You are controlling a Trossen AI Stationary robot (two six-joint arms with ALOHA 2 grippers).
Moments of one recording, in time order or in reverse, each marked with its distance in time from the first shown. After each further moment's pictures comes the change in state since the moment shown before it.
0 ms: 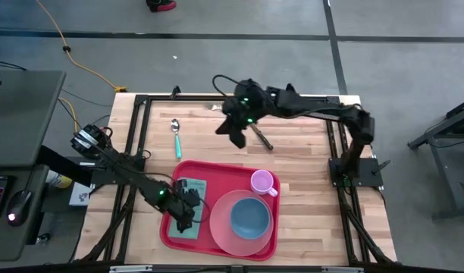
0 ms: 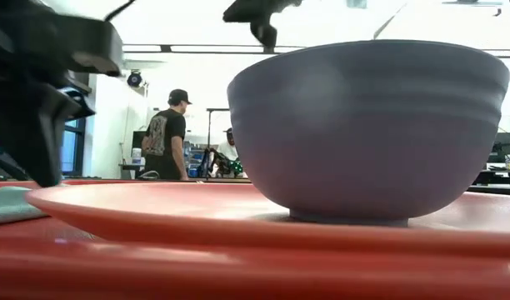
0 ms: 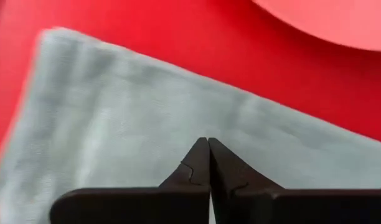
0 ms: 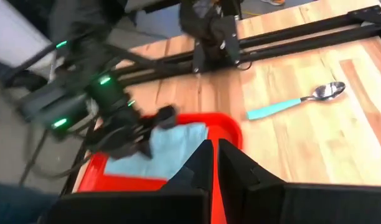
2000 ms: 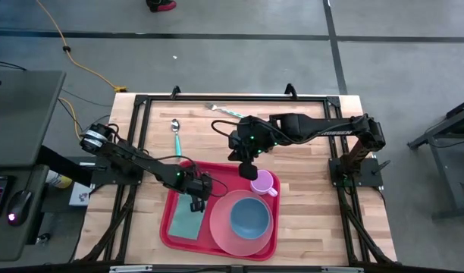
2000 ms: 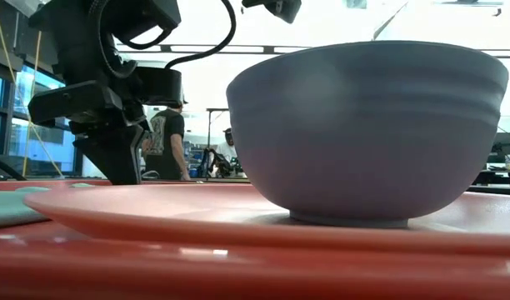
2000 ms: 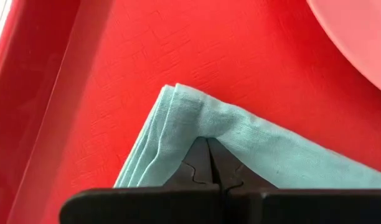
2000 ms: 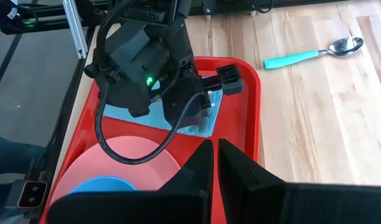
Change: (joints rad) left arm 0.250 0.076 0.000 0.102 0.046 0.290; right arm 0.251 -0.059 -0.018 -0.207 0.300 0.012
